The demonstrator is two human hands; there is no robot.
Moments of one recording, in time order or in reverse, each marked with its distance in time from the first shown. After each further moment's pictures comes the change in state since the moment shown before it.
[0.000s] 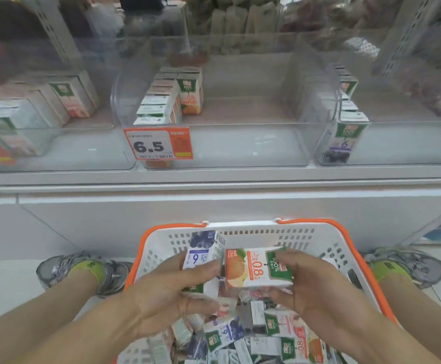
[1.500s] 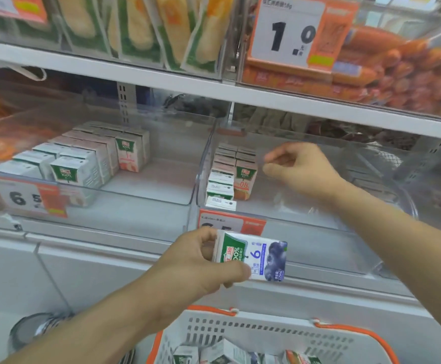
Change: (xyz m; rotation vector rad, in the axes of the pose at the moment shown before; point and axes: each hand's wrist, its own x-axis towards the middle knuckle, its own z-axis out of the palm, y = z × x) left_hand -0.012 0.136 -0.037 0.397 0.148 0.495; right_hand 0.142 -0.214 0.184 -1.225 0.226 -0.886
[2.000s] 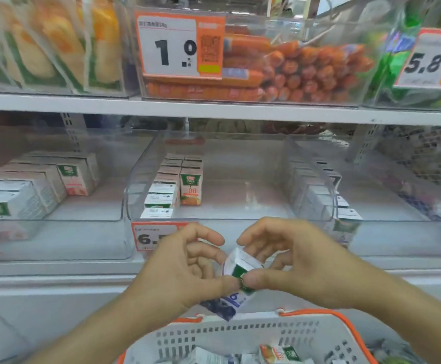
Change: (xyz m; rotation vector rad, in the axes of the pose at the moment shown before) left_hand 0.020 0.005 0.064 0.159 -0.026 0.193; right_hand -0.156 0.026 -0.058 0.136 -0.326 -0.029
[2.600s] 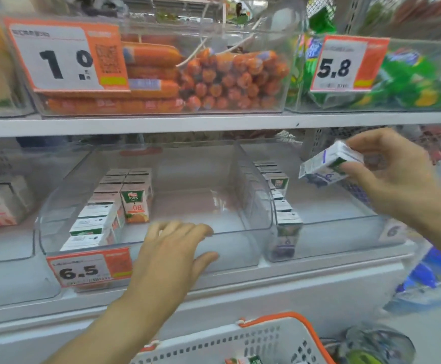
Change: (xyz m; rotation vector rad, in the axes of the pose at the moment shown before) left_hand 0.083 -0.019 0.060 1.153 0.300 0.763; right_hand -0.042 0.081 -0.187 -0.454 0.896 -0.077
